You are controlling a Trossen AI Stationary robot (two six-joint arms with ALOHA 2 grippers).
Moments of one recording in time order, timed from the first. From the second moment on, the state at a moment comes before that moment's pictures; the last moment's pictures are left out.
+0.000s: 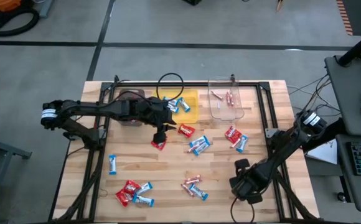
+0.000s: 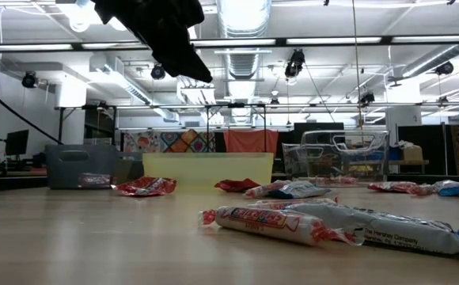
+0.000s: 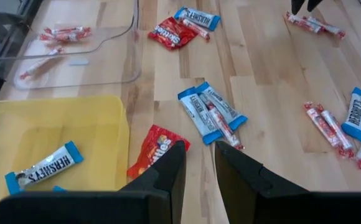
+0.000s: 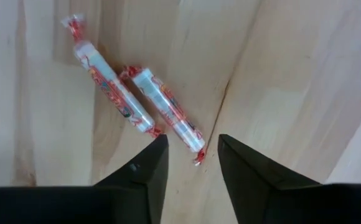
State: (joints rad) left arm 0.14 1.40 1.05 -0.34 0.11 0.13; right arm 0.75 1.64 0.99 -0.87 -0.10 0.53
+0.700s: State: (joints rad) left arm 0.14 1.40 1.05 -0.36 0.11 0.15; right arm 0.74 1.79 1.00 -0.84 -0.09 0.40
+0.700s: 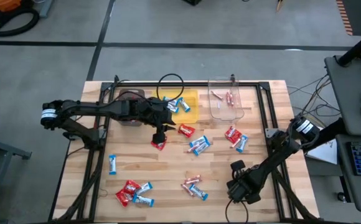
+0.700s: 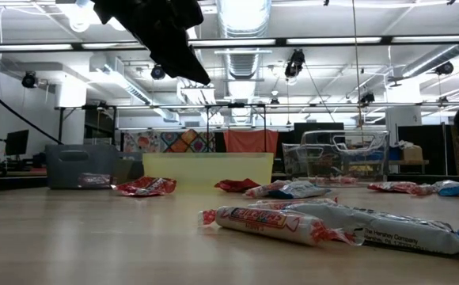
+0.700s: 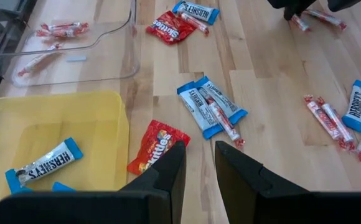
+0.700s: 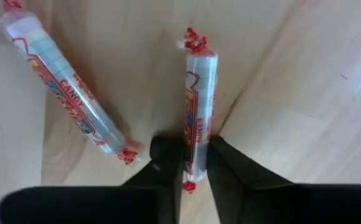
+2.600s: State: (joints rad) left arm 0.14 1.40 1.05 -0.23 0.11 0.12; right arm -0.72 1.45 0.99 -0.66 0.21 0.25
